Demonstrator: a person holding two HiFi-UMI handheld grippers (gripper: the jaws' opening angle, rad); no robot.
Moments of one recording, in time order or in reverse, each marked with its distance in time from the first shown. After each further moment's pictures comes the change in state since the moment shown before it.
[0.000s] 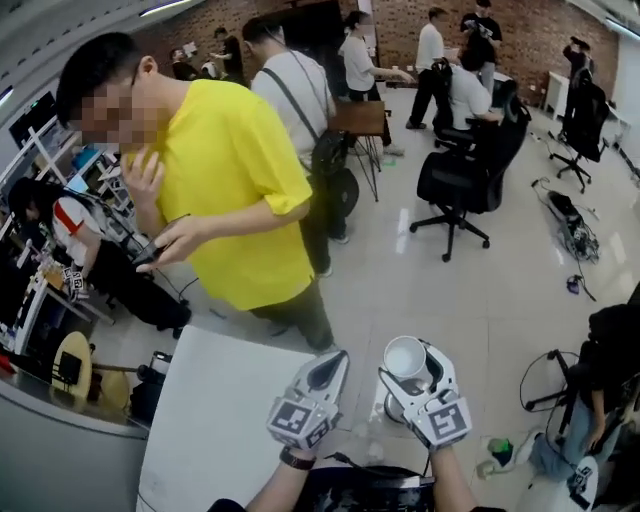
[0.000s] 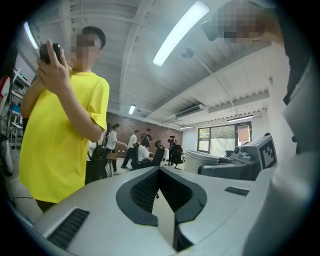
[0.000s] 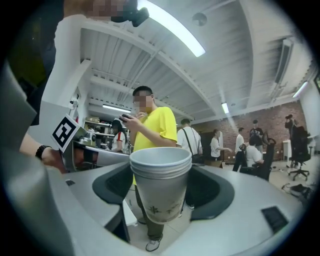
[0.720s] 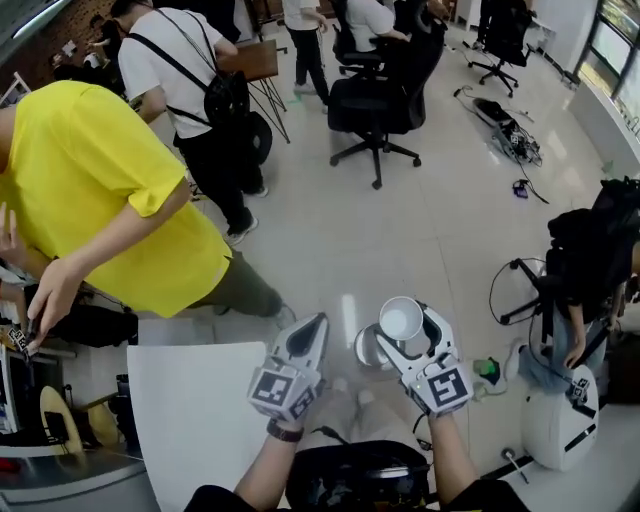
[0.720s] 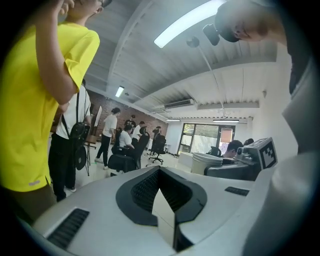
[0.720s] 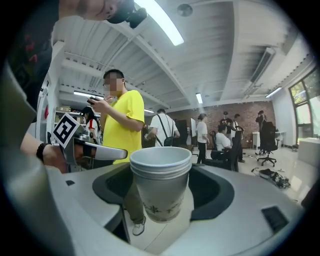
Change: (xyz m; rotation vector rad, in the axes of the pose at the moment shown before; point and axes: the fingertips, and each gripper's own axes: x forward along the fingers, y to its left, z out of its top) left arm 0.121 -0.018 -0.071 -0.068 0.129 -0.229; right arm -0.033 -0.109 -0.085 0.101 0.149 -0.280
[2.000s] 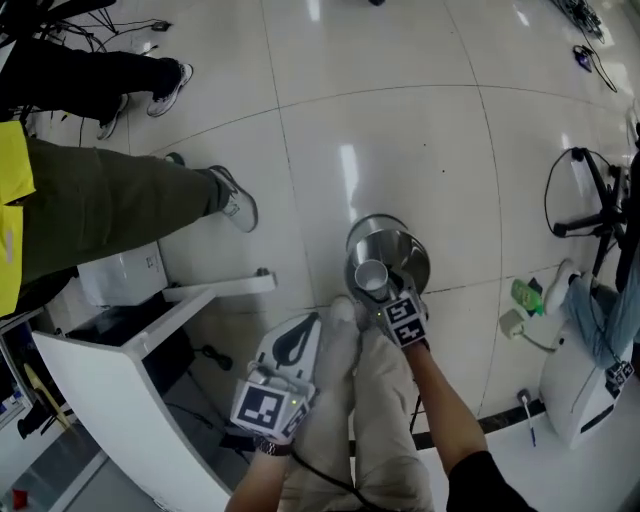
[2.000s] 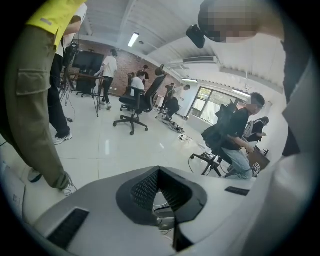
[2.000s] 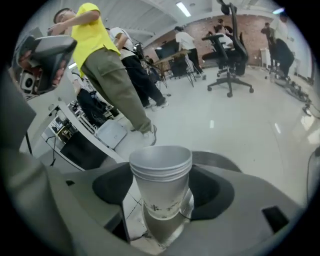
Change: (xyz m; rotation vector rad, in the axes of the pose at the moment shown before) left arm 0.100 0.068 -0.463 -0.165 0.477 0.080; right arm 0.139 -0.009 -0.710 0.345 0.727 0.174
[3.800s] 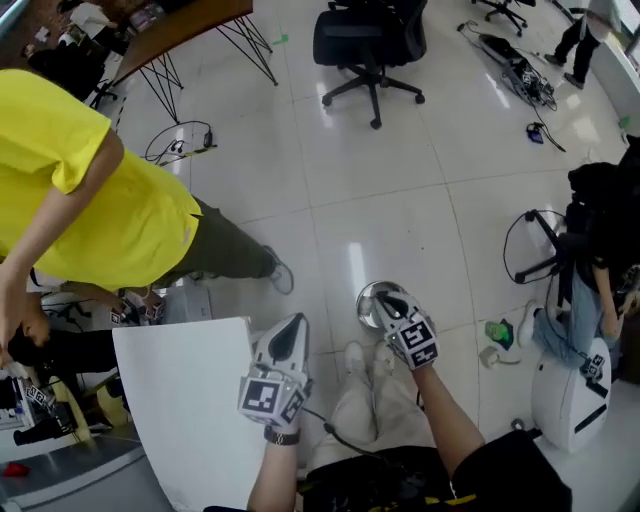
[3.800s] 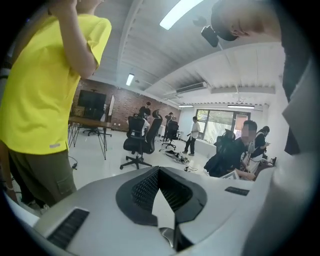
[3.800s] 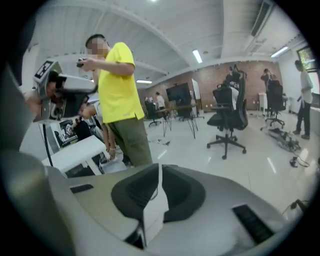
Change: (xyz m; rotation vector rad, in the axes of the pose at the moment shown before) left arm -0.228 -0.068 0.236 0.093 -0.328 0.093; right arm -0.297 0.135 0.253 -0.182 -0.392 -0.059
